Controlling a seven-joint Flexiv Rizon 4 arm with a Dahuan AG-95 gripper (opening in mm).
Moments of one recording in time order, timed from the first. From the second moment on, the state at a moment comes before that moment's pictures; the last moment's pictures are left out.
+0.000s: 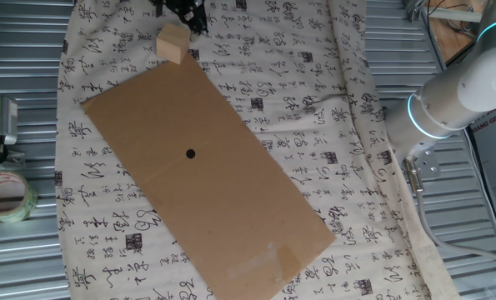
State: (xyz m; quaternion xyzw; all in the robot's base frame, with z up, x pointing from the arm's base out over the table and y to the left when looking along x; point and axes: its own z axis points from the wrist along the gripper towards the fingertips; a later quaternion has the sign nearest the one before) arm 0.543 -0.270 0.081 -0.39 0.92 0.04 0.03
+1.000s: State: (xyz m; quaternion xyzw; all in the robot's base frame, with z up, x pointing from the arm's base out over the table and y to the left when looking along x) arm 0.545 -0.273 0.064 -0.40 0.92 0.04 0.05
